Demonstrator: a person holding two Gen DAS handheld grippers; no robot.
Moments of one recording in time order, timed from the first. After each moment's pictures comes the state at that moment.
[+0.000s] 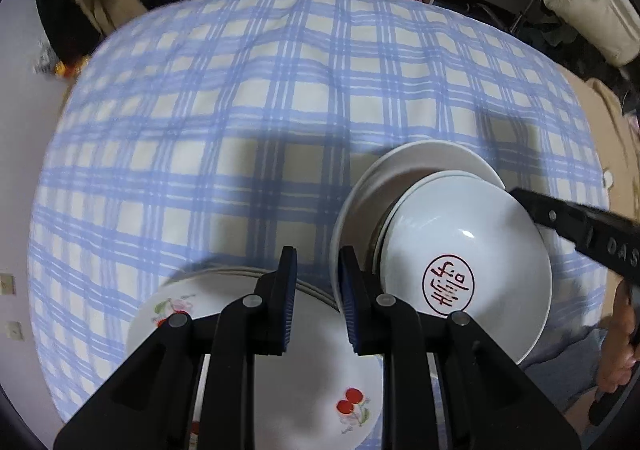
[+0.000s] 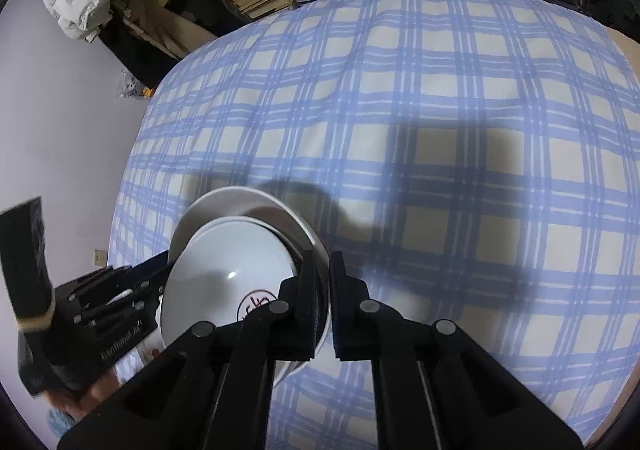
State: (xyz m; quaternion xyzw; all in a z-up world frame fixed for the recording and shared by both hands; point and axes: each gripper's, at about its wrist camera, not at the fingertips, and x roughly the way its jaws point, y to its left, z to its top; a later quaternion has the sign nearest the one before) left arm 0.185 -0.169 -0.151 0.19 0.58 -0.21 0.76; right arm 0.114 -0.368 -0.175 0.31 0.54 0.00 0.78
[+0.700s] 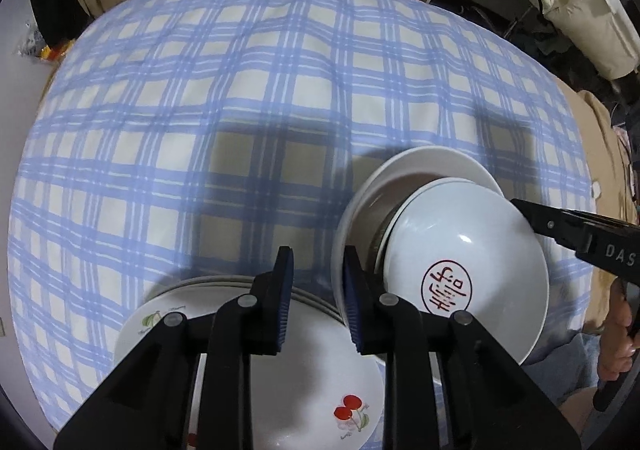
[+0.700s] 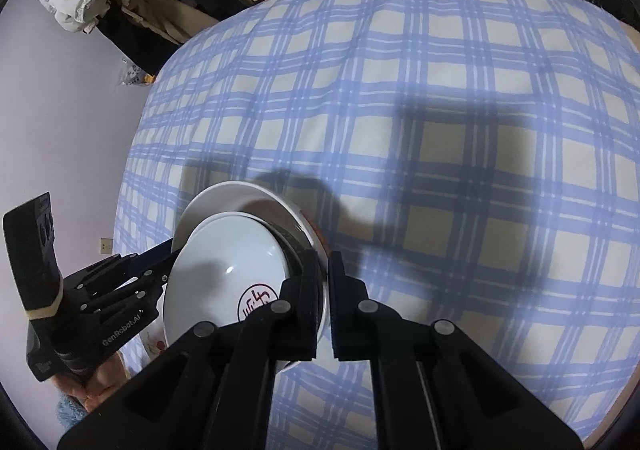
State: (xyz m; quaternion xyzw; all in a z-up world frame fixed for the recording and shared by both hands) left arm 0.202 -0.159 -0.161 0.14 0.61 -0.23 0.74; right arm 0.125 -0.372 -0.181 0.31 0.57 0.02 0.76
